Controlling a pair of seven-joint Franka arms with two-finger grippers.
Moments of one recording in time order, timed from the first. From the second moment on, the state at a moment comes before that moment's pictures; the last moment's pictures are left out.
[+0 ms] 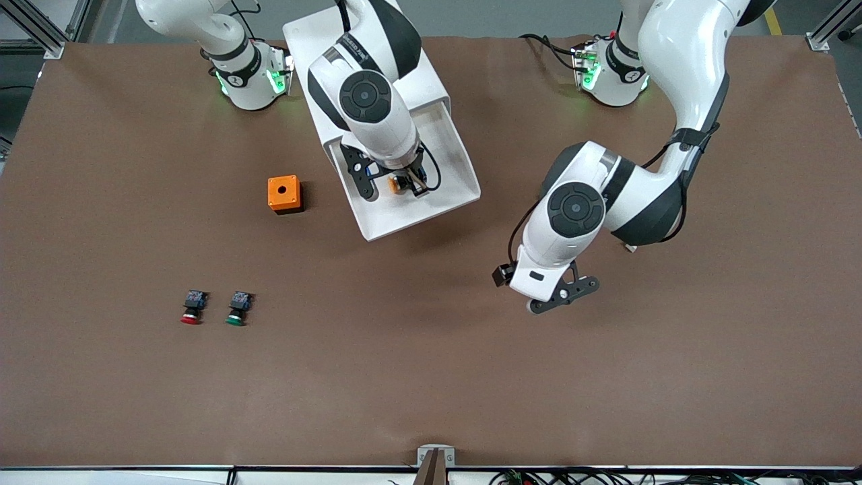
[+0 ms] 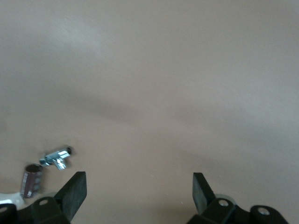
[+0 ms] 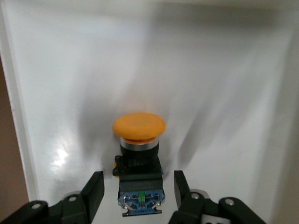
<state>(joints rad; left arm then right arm) -0.29 0.61 -0.32 -1.39 0.15 1.93 -0.96 0.84 0.36 -0.08 -1.65 0.28 1.95 1.83</state>
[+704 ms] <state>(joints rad) -0.40 0.64 -0.32 -1.39 0.02 2.00 -1.05 0.69 0.32 -0.11 -1.38 0.28 1.68 1.76</state>
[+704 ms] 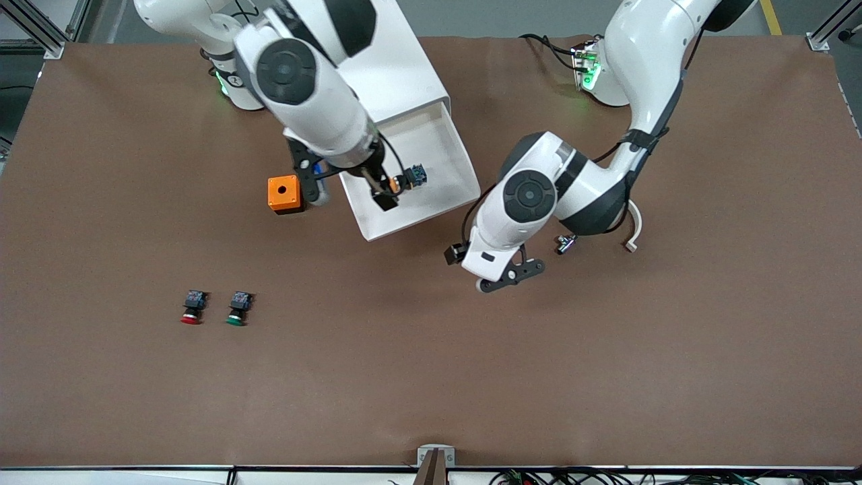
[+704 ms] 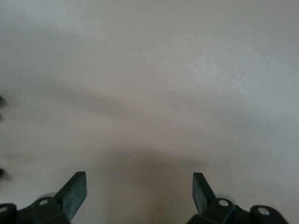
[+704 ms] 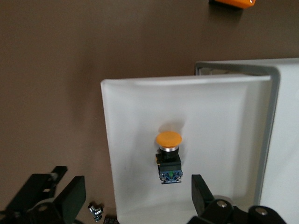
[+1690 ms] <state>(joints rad) -0.54 0.64 -0.33 -1.39 0.00 2.00 -1.18 0.33 0.24 -0.12 -1.35 0.16 1.44 0.78</state>
